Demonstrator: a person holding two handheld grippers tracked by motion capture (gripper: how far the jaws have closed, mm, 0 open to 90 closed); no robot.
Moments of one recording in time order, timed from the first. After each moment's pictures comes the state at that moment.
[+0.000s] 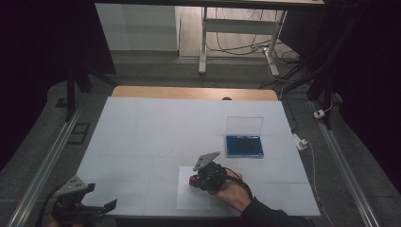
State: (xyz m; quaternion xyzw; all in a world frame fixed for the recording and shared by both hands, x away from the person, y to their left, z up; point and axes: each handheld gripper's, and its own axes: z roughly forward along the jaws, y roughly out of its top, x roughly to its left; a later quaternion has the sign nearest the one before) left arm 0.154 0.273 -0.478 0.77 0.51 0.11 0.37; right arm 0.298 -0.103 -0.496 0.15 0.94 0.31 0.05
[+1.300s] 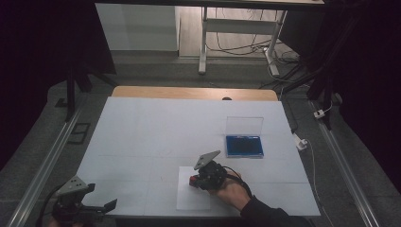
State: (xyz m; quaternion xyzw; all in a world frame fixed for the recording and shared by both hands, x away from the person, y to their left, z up) left arm 0.155 0.273 -0.478 0.77 0.52 0.10 0.36; right arm 0.306 -0.106 -0.505 0.17 0.93 0.32 0.02
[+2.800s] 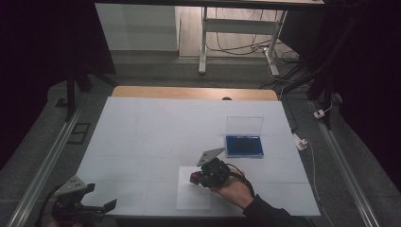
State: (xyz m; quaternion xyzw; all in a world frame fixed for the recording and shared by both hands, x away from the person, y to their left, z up) left arm 0.154 0.274 -0.478 0.77 0.51 0.10 0.37; right arm 0.305 -0.111 -0.486 0.17 0.93 0.34 0.02
